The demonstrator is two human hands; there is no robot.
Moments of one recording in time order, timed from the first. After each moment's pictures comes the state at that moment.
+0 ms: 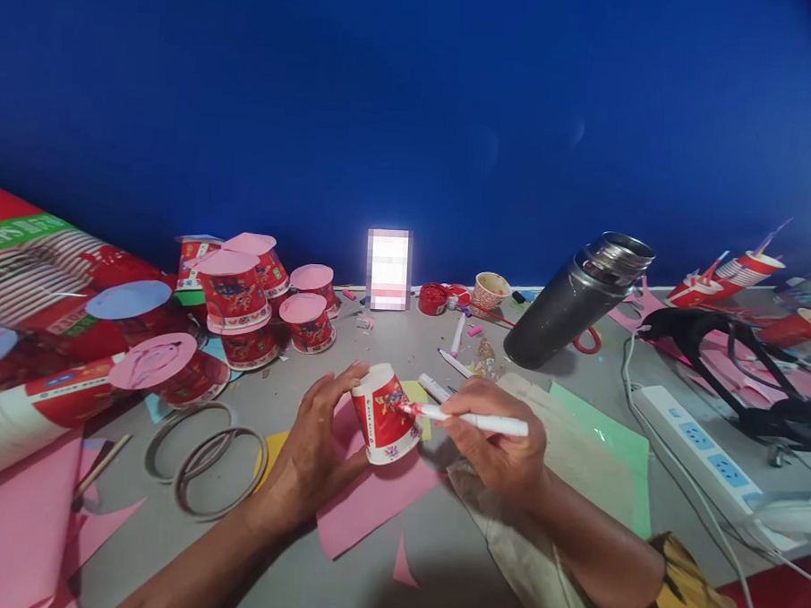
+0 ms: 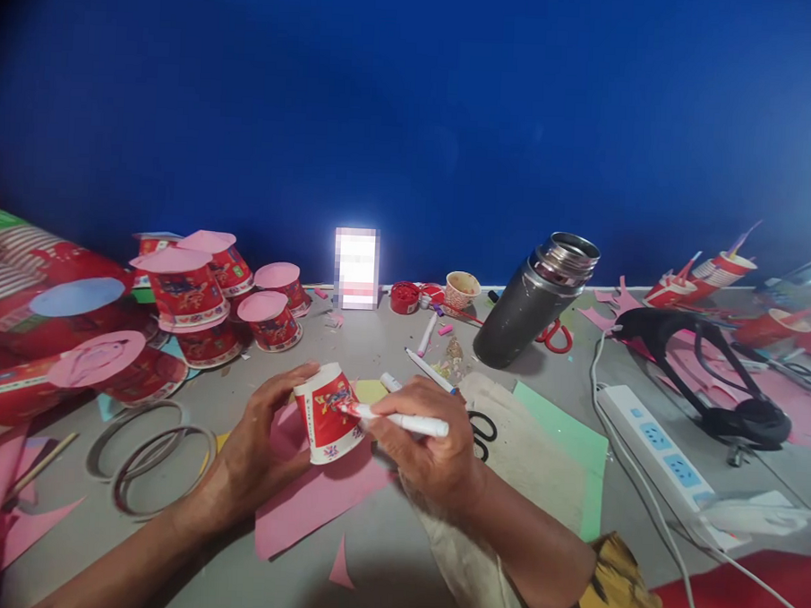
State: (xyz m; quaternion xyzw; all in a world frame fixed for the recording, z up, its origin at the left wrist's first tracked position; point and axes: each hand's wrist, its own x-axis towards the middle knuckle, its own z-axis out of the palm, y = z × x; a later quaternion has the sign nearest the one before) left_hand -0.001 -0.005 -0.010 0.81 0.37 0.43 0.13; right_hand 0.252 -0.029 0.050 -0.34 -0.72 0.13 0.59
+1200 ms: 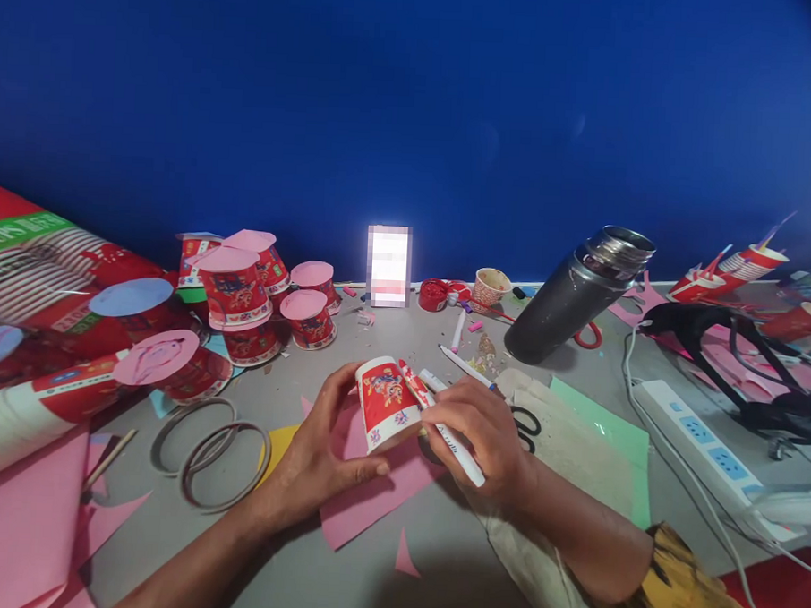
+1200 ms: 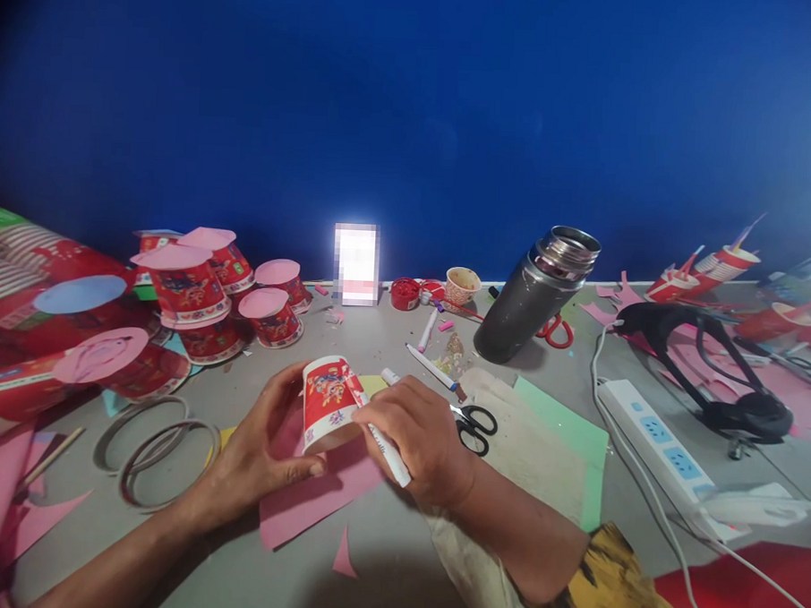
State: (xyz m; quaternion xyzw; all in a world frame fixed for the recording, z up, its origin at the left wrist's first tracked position) left_hand 0.002 -0.014 0.012 0.67 0.40 0.41 0.47; right_hand 0.249 -0.025 0.038 -0.28 -0.81 0.00 0.51
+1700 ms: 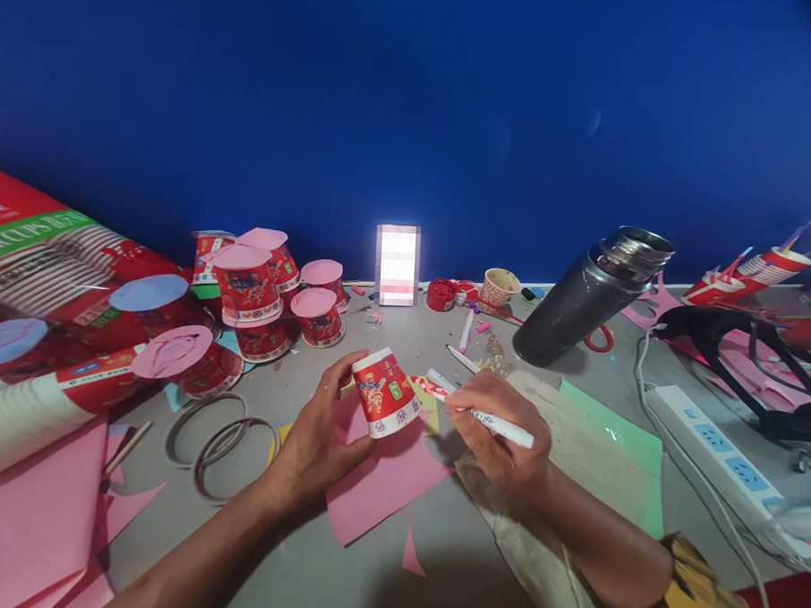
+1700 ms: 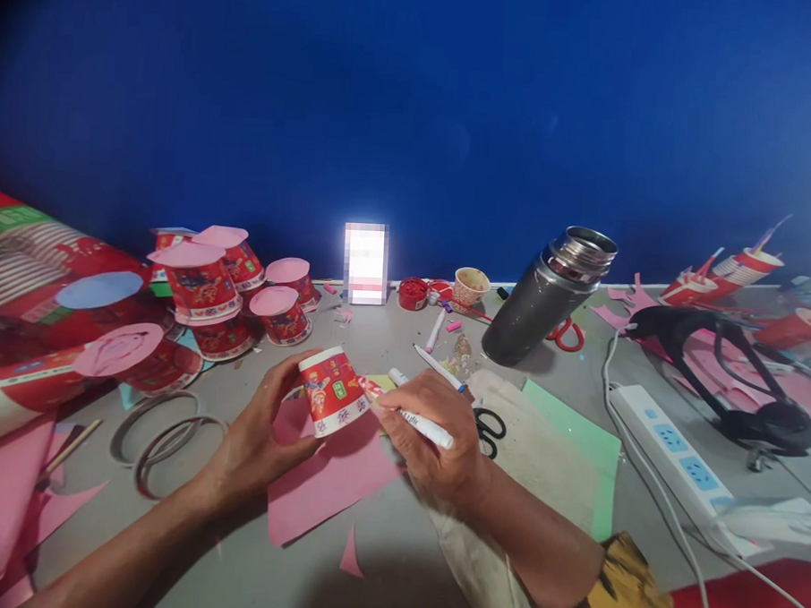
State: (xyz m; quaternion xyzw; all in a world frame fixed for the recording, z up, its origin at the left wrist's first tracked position) left_hand -0.003 -0.006 0.012 0.74 0.47 0.38 0.30; right_hand 0.249 -0.030 0.049 -0.30 -0.76 0.08 0.57
